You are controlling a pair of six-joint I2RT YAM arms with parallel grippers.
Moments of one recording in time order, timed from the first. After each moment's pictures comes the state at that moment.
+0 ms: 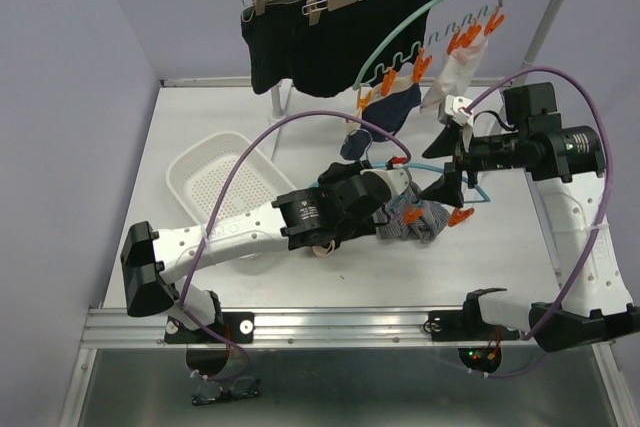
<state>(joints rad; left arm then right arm) -1.24 1.47 1.38 -0.55 -0.90 0.42 0.15 1.22 1.68 -1.35 -0.99 -0.79</state>
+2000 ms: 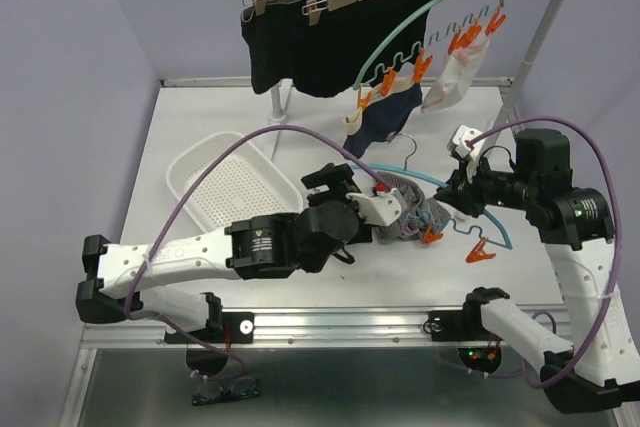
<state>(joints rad) -1.44 1.27 1.31 -0.44 -0.92 0.46 0.19 0.90 1.34 -1.12 -0.67 -0.52</state>
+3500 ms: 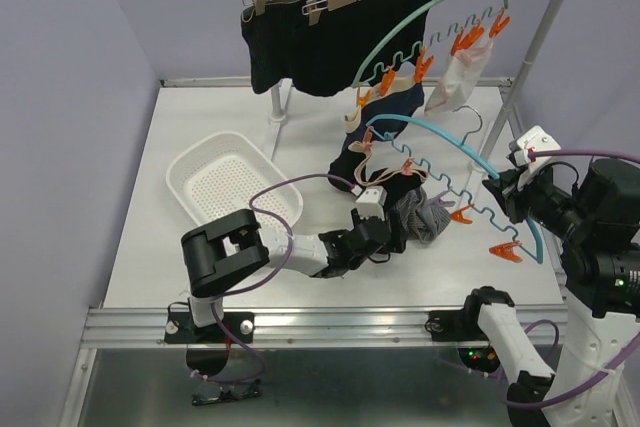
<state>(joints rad) -1.25 1.80 0.90 0.42 -0.46 -0.86 -0.12 0.74 1.51 -1.15 -0.60 -0.49</state>
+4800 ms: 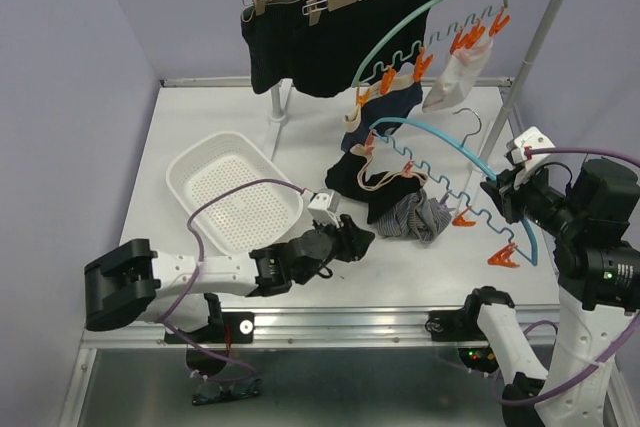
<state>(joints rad) -1.28 1.21 0.54 0.42 -0.49 -0.83 -0.16 0.72 1.42 -1.11 -0.61 -0.48</state>
